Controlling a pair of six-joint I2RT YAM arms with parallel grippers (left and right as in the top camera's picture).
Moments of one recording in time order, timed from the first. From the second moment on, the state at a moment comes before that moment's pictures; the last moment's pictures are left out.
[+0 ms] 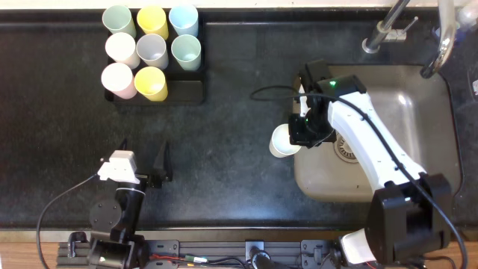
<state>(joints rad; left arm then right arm) -0.14 0.01 0.01 -0.08 0.00 -0.18 0.28 1.68 1.25 -1.18 -0.17 0.23</state>
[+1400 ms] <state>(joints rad) -0.14 0.01 0.01 -0.08 0.00 -0.18 0.69 2.25 2.38 -1.32 -0.09 0.48</state>
